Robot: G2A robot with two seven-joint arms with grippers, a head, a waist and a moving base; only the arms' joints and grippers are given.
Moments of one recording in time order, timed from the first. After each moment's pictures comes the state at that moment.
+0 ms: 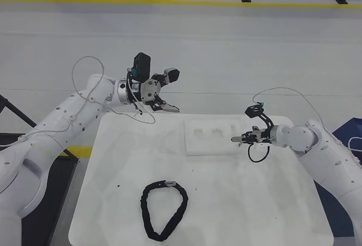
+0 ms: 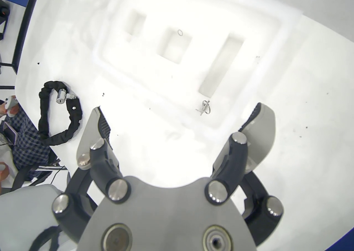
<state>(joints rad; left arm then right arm) 0.17 -0.95 -0.17 -0.94 1.01 -1.01 0.81 -0.65 -0.99 0.68 -1.03 -0.25 -0.37 0.82</state>
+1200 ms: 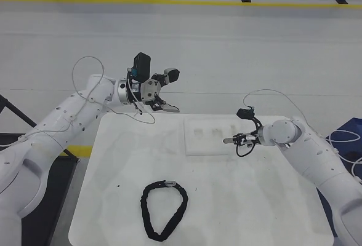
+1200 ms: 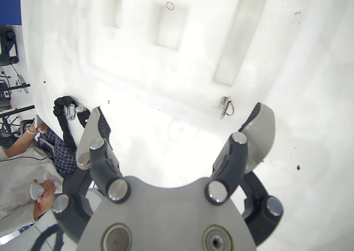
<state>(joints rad) 0.17 -0.95 -0.17 -0.94 1.01 -1.01 0.81 -0.55 -1.12 0.59 -0.83 -0.14 -0.17 0.97</state>
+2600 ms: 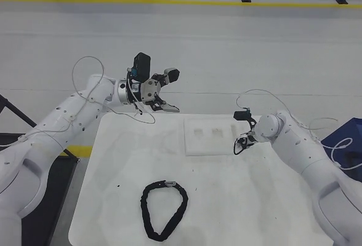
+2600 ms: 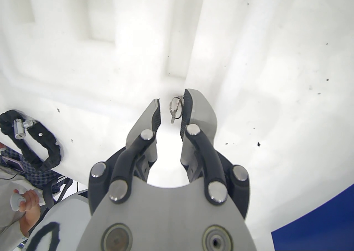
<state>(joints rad) 0.17 -0.95 -0.17 -0.94 1.01 -1.01 0.81 -0.44 -1.30 0.49 -0.55 -0.32 -0.10 1.01</state>
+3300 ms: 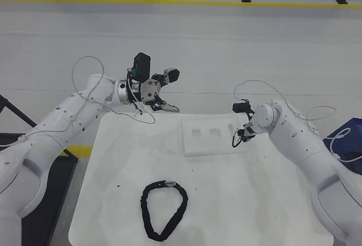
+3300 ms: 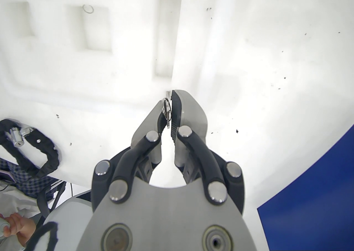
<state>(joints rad) 0.17 -0.95 -0.17 -0.94 1.01 -1.01 0.81 -0.38 -1.31 0.51 -0.60 -0.41 -0.02 1.11</state>
